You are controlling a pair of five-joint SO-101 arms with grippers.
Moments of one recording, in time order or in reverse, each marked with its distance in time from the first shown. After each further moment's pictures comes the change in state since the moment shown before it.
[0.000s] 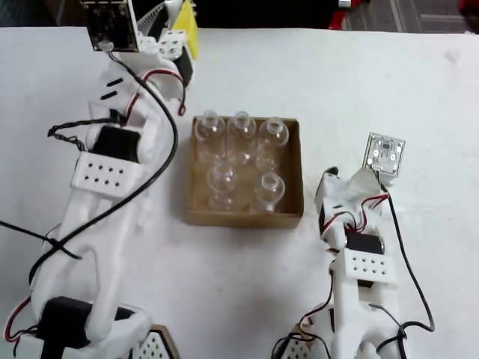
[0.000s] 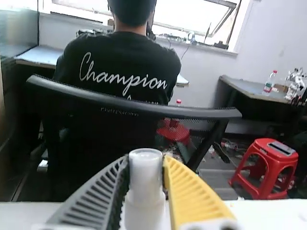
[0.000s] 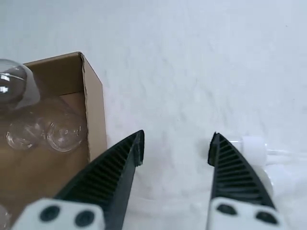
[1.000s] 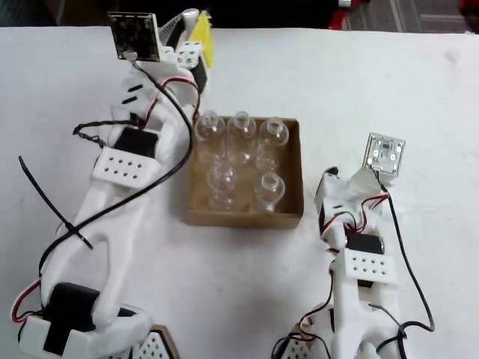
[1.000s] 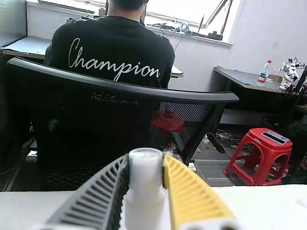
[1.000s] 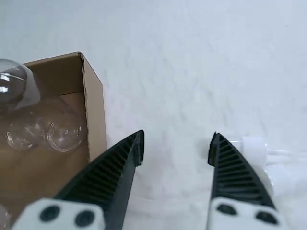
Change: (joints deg) left arm 1.8 5.1 4.9 -8.7 0.1; right arm 0.0 0.0 0.0 0.0 0.0
